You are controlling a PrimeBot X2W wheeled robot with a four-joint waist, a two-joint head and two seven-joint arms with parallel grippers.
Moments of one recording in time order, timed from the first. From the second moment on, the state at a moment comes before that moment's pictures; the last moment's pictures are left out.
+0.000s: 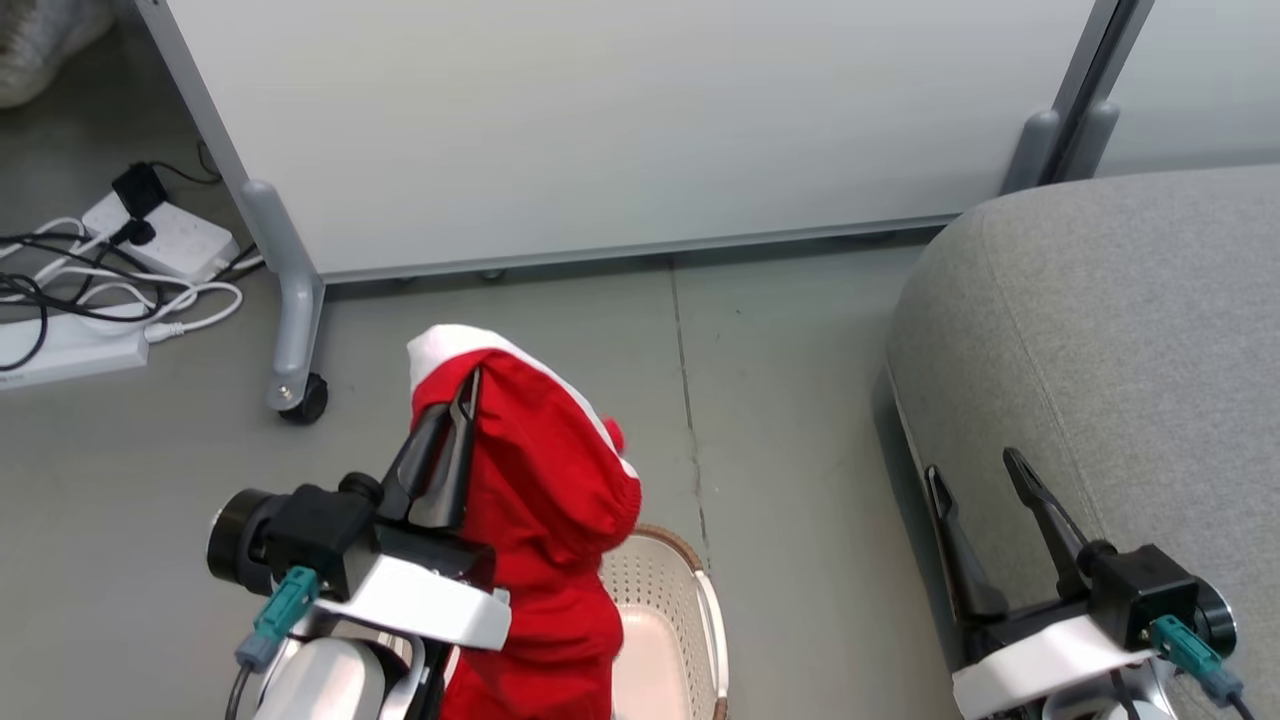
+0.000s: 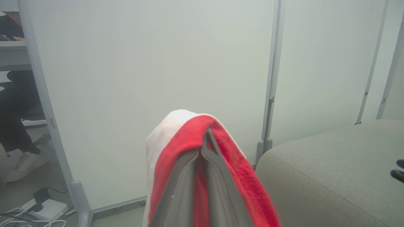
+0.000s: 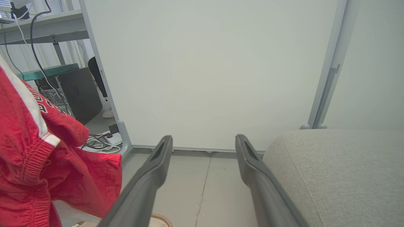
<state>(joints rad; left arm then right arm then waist) -0.17 0.15 -0.32 0.03 -0.27 0.05 -0.21 -0.06 -0.08 0.16 0.15 0.17 0.13 -0.23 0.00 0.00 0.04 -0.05</state>
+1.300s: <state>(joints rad) -0.11 0.17 -0.36 -0.06 -0.28 0.06 -0.18 -0.09 -0.06 0.36 0.08 0.26 0.13 -0.20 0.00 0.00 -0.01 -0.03</state>
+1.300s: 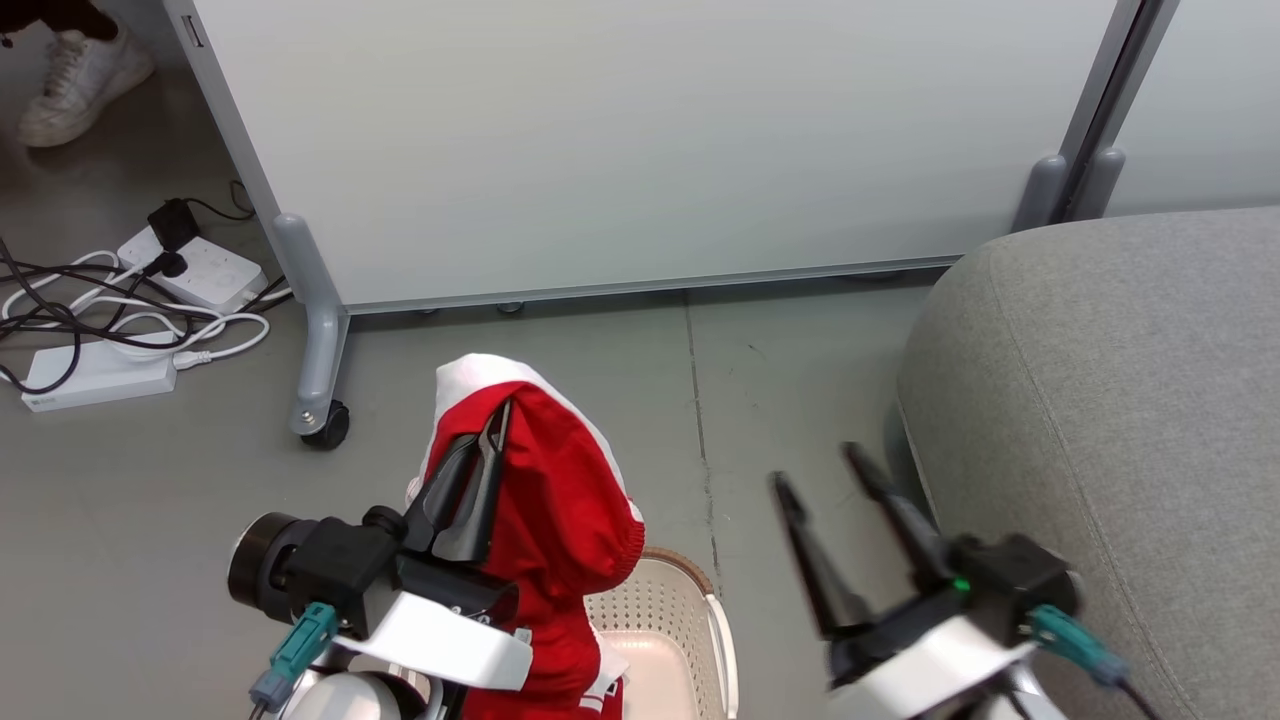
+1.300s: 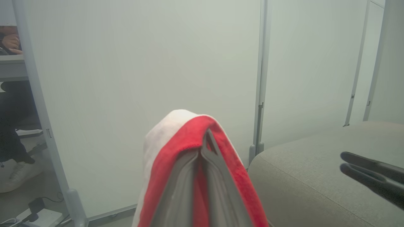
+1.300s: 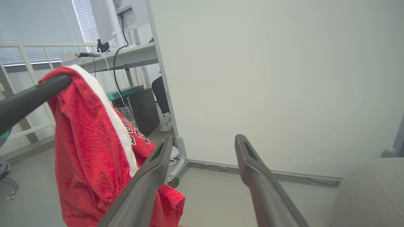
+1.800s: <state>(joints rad) -0.15 0.14 -0.43 -0.07 -0.28 0.04 -0.18 -0.40 -0.05 0.80 0.30 0.44 0.13 -0.24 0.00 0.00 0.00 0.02</state>
